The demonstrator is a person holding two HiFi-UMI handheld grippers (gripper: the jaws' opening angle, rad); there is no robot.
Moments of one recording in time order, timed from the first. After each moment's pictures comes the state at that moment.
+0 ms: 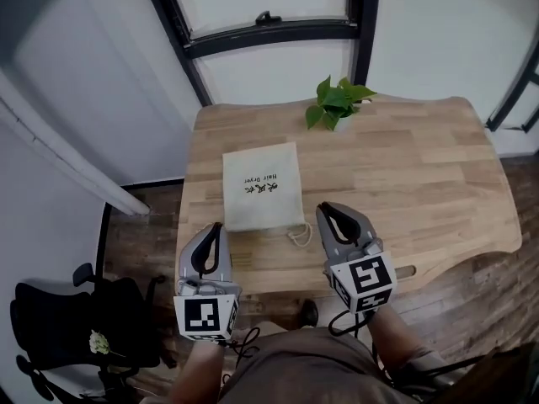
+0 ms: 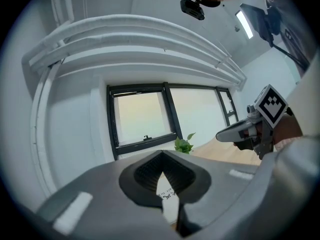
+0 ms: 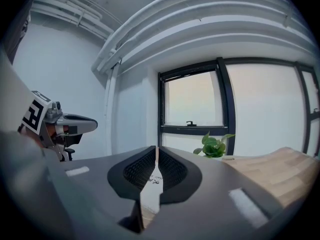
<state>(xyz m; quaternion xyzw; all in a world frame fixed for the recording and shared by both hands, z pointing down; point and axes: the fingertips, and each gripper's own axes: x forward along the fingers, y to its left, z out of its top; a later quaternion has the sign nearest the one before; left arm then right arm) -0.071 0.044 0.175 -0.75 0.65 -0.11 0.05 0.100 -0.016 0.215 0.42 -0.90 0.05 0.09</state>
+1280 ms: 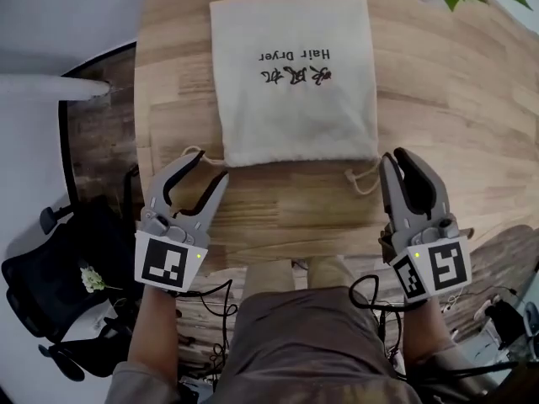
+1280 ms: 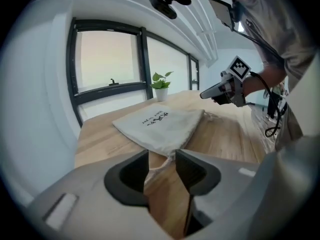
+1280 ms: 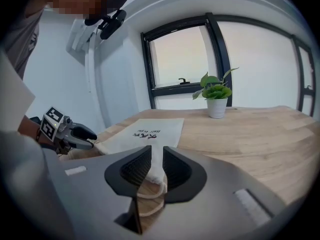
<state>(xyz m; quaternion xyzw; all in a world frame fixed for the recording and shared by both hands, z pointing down) -0.169 -0.009 0.425 -0.85 0.41 -0.31 -0.06 0.066 -0.063 0.393 0.44 -0.86 0.18 0.19</state>
